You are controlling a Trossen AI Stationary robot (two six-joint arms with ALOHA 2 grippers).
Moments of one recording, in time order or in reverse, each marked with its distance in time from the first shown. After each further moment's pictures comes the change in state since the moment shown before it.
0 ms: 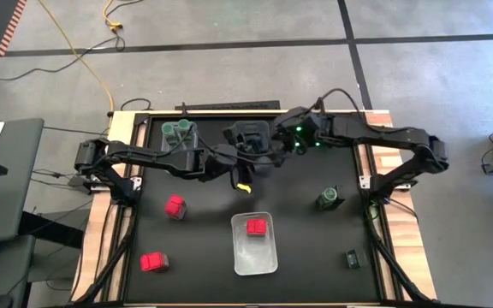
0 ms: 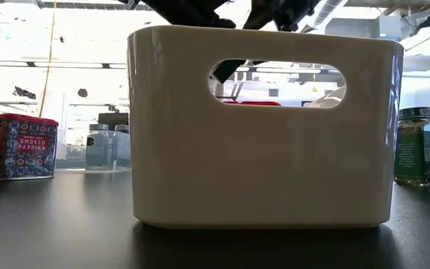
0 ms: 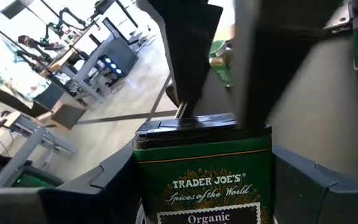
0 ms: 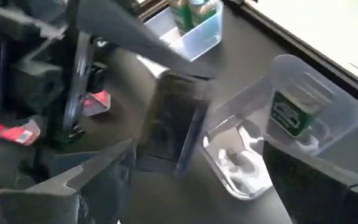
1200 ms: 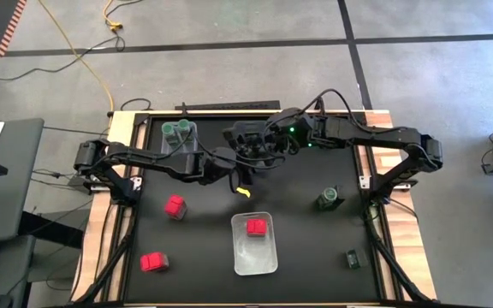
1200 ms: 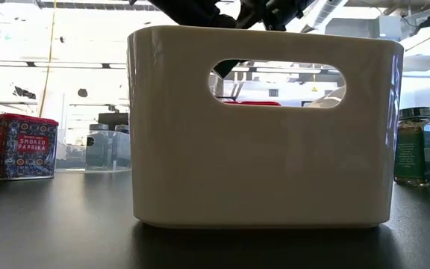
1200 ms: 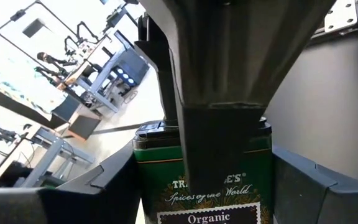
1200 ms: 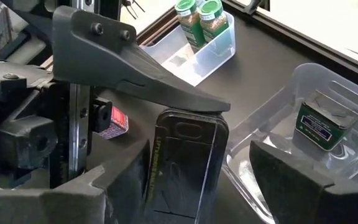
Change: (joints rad) left arm -0.030 0.000 0.000 0.051 -0.056 0.079; right arm -0.012 0.053 0.008 0.111 -0.020 0.103
